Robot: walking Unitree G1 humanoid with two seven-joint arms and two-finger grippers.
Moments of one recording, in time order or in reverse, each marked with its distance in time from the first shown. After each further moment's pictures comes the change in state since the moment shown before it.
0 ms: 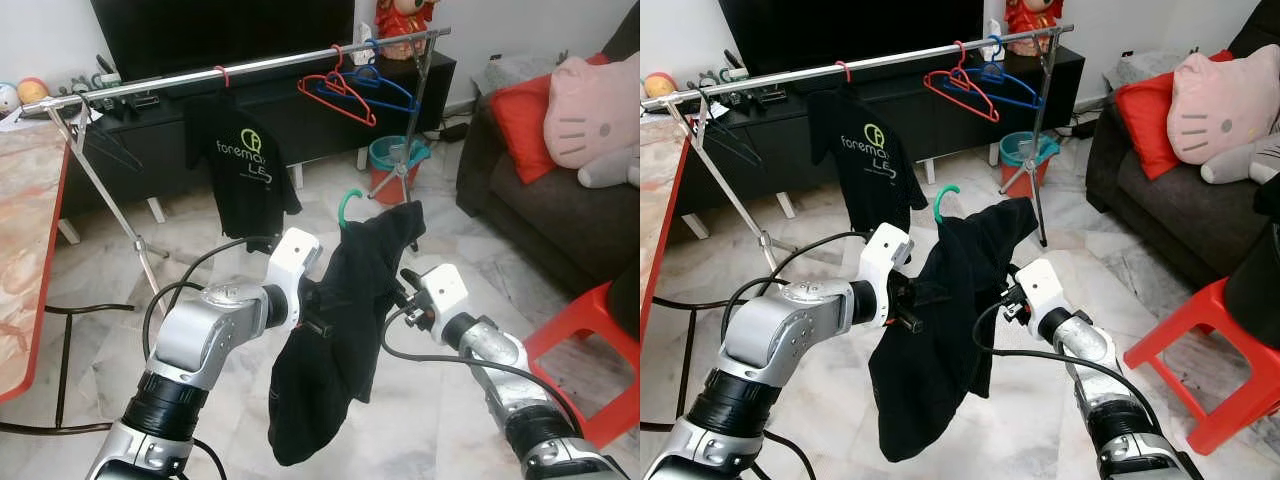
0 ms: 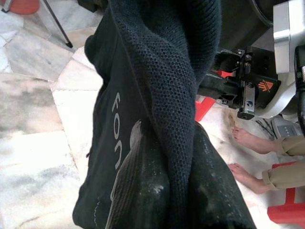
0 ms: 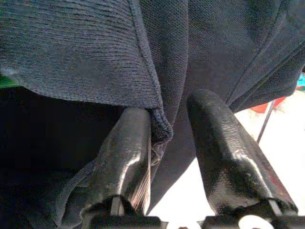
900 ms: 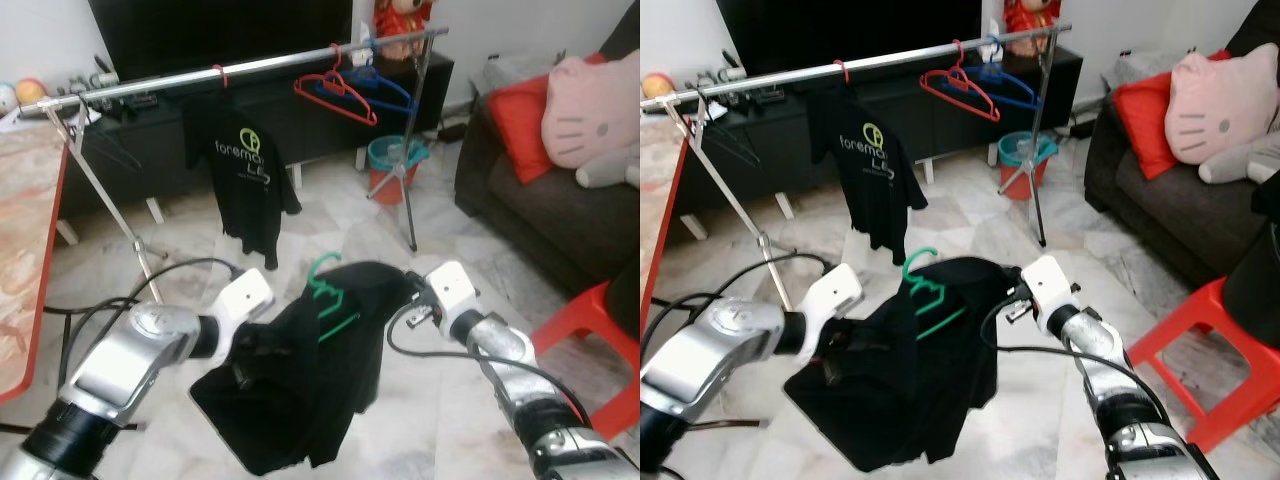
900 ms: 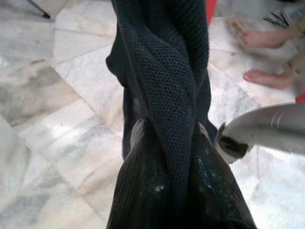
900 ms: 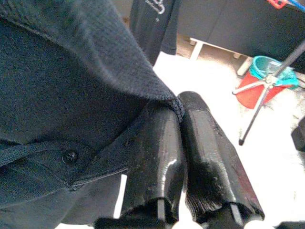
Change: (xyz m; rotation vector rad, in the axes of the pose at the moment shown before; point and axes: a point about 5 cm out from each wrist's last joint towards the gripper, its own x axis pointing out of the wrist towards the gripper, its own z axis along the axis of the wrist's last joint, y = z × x) left arm -0.069 0.031 -0.042 0.388 0.256 -0.185; right arm -0.002 -0.010 -0.004 -0.084 0.068 -0.010
